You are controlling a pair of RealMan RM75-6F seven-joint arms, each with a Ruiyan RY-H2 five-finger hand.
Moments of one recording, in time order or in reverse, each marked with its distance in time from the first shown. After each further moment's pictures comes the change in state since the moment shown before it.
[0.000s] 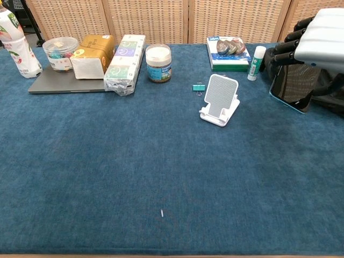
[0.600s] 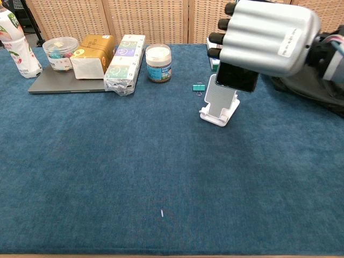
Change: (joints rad) left arm 0.007 0.022 0.008 0.010 0.021 0.009 -0.058; right arm 0.066 -0.144 0.172 -0.192 0.098 -0.165 -0.804
